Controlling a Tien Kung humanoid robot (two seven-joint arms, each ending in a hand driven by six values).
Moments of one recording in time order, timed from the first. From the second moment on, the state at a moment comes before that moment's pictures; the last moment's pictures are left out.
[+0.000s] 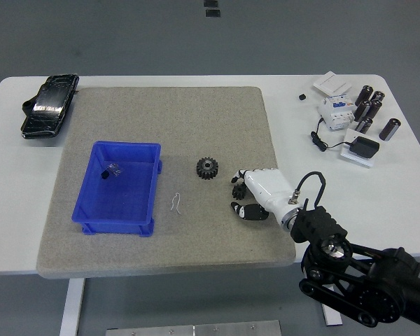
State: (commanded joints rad) left arm -0.10 0.29 -0.96 -0.27 0.81 0.02 0.58; right arm 0.46 -0.31 0.47 1.35 -2.07 -0.28 -0.44
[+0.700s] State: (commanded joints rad) left arm -0.10 0.29 -0.95 -0.27 0.80 0.02 0.57; right arm 0.45 -0.31 0.46 1.32 -2.03 -0.31 -0.40
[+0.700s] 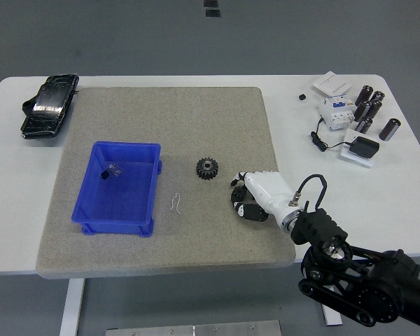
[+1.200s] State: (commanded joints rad) left arm -0.10 0.29 -0.94 -0.27 0.79 0.03 0.55; right arm 0.46 -0.31 0.45 1.32 -2.02 -0.35 -0.38
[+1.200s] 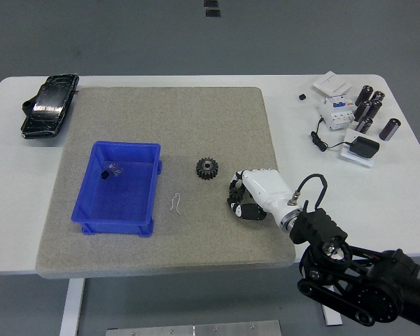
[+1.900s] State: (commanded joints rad) left arm -0.10 0.29 -0.96 -0.27 0.81 0.03 0.56; right arm 0.60 -0.22 0.43 1.51 -1.94 -0.43 -0.37
